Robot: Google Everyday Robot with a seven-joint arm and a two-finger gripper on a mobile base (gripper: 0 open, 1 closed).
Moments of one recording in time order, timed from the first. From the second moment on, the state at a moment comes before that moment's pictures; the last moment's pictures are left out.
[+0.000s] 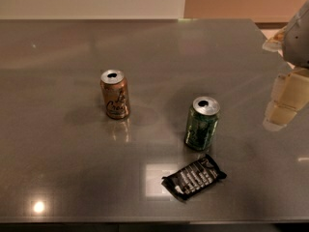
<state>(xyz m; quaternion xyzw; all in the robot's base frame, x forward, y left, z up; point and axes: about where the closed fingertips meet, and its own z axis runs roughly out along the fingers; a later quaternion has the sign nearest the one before) 0.438 -0.217 0.976 -0.60 0.78 -0.03 0.16</state>
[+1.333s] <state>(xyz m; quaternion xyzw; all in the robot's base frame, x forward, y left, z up) 0.503 -0.131 0.968 -0.63 0.76 0.02 0.16</state>
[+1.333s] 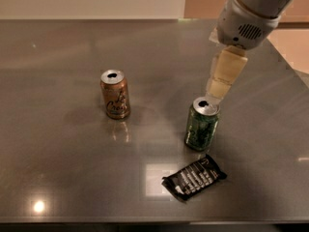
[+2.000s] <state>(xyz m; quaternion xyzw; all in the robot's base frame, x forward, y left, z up) 0.537 -0.061 0.951 -0.64 0.75 0.06 0.17</state>
